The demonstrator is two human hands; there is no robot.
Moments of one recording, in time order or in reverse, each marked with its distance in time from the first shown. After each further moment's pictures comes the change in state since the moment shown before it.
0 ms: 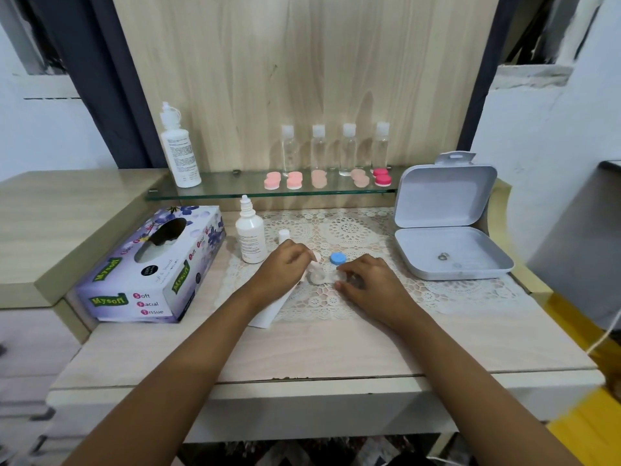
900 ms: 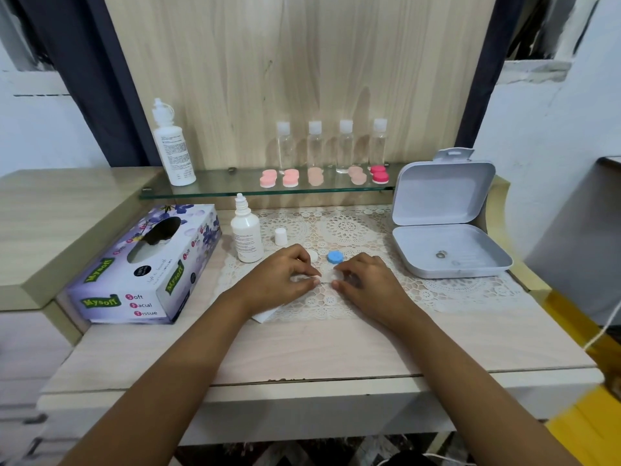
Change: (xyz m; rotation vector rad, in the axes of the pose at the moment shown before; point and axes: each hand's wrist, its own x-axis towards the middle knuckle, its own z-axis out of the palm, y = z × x) left_hand -0.005 -0.012 -0.008 0.373 -0.169 0.294; right_hand 0.000 0.000 0.002 0.006 0.012 0.002
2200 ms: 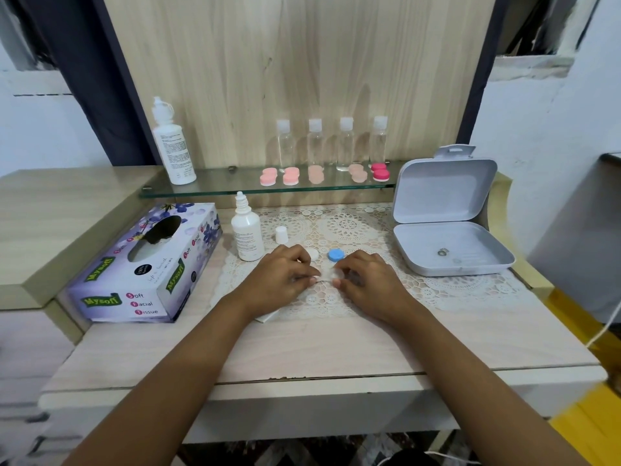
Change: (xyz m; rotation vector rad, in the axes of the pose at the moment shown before) left_hand -0.002 -0.009 0.006 0.135 0.062 0.079; right_hand 0.004 0.005 0.002 -0.012 -0.024 -0.036
